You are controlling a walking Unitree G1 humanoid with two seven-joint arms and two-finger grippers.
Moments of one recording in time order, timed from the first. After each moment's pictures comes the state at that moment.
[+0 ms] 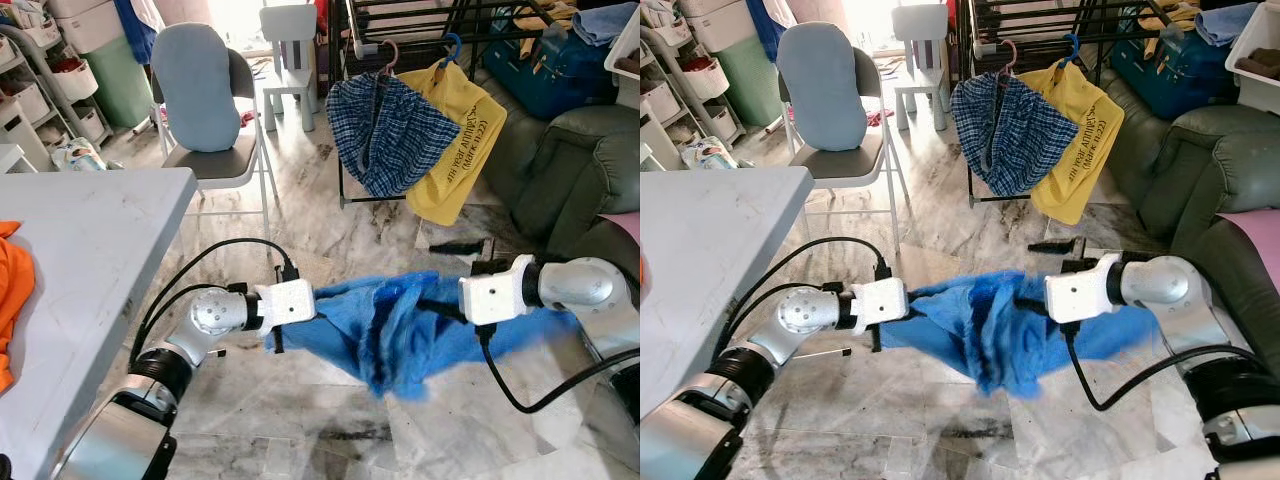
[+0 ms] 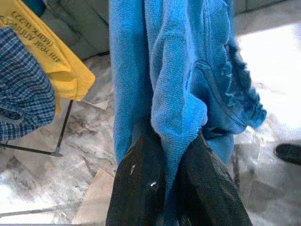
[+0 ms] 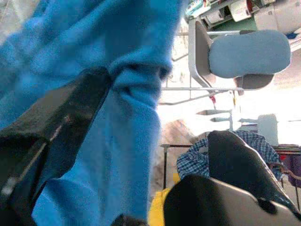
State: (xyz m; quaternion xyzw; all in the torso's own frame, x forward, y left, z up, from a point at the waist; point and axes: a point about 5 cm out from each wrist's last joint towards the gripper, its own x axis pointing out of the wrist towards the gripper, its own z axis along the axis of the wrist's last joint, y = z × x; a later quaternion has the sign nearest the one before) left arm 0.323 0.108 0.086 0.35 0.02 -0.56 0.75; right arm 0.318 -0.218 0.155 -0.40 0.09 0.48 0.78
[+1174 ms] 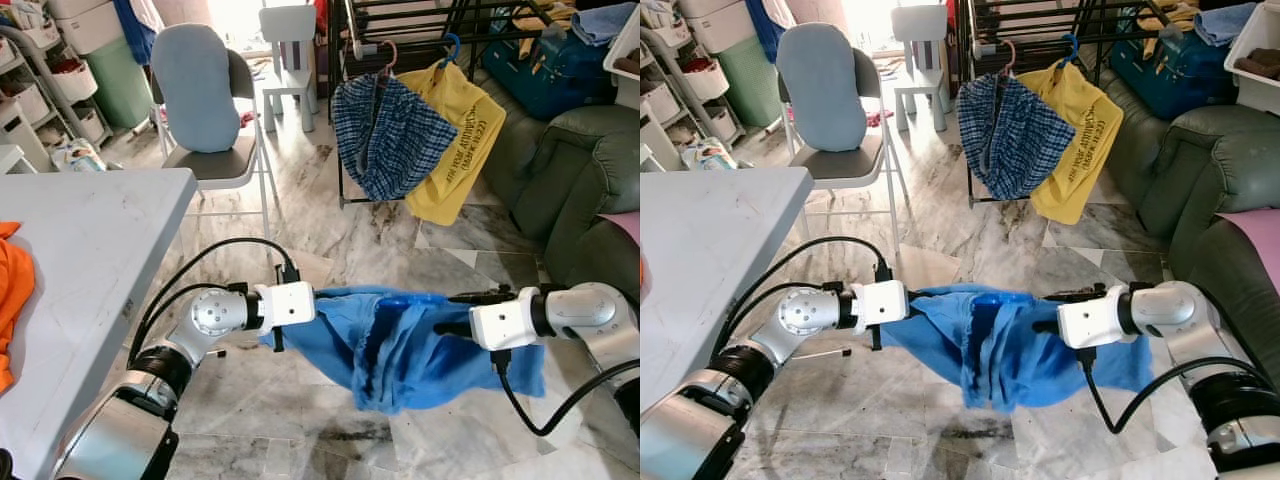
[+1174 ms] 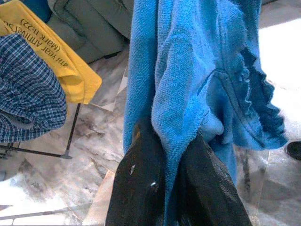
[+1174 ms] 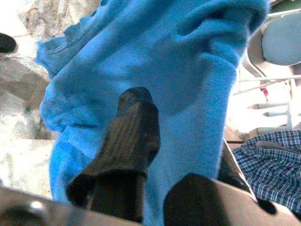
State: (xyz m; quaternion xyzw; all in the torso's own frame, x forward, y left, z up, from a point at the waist) left arm 0.325 0.107 0.088 0.36 0.01 -0.55 0.75; right arm 0.304 -0.238 0.120 -0.35 0.19 0.51 0.76
